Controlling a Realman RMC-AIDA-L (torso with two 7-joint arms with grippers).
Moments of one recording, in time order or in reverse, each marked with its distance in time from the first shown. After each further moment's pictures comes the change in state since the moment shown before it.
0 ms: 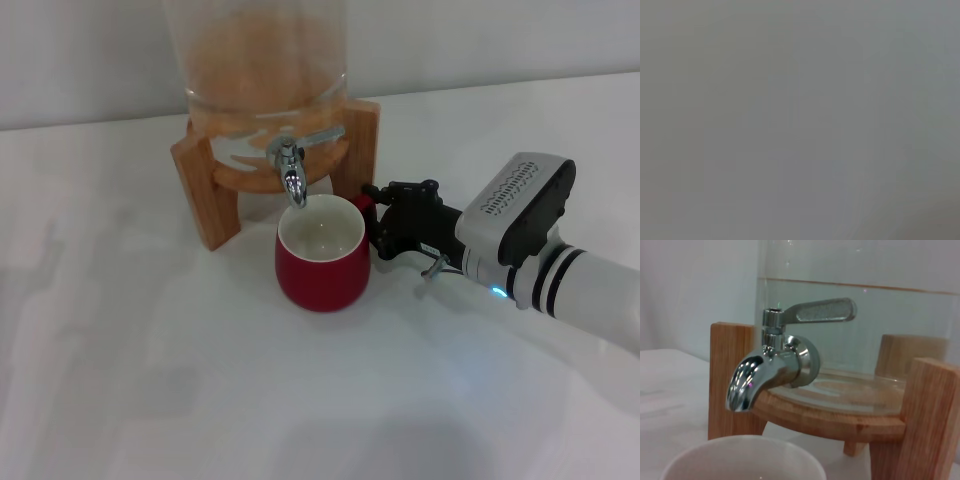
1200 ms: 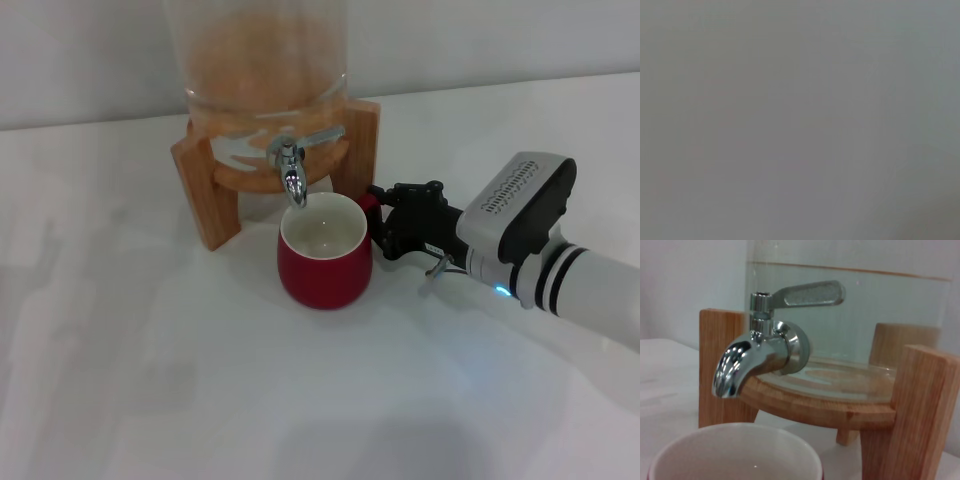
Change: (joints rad) left arm -0.006 0.000 -0.006 -0.004 -0.003 -0.023 0.000; right arm 0.003 -0.005 0.002 0.000 -0.002 0.026 0.002
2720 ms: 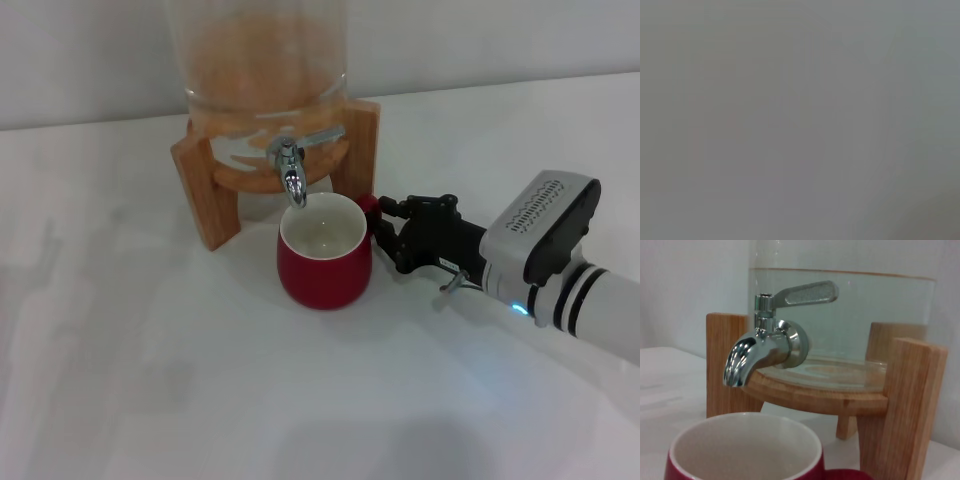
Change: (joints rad) left arm -0.001 0.000 0.000 -0.001 0.001 -0.008 0.000; right arm -0.060 -0.006 -0.007 -0.010 -0.001 -0.059 -0.001
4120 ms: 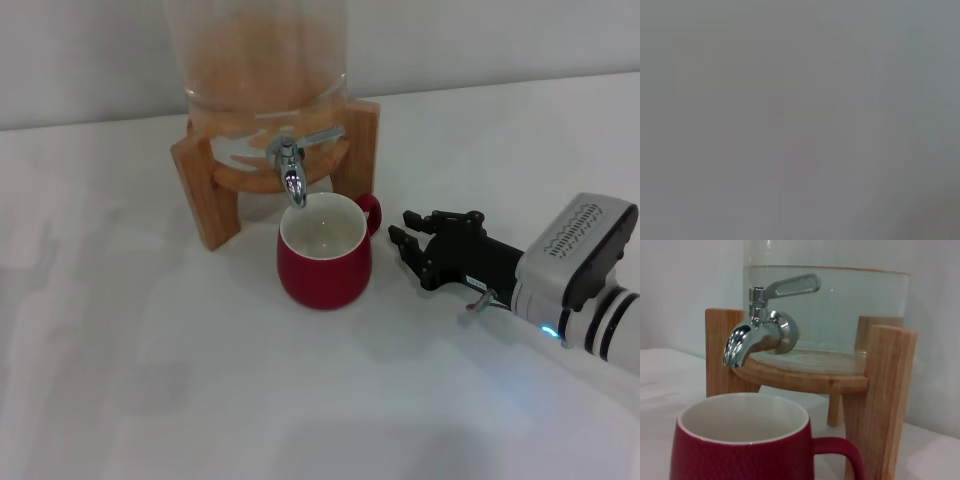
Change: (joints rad) left arm 0.003 -0.001 0.000 0.000 -0.005 -0.016 0.002; right arm -0.072 -0.014 0.009 0.006 -0.028 -0.071 0.001
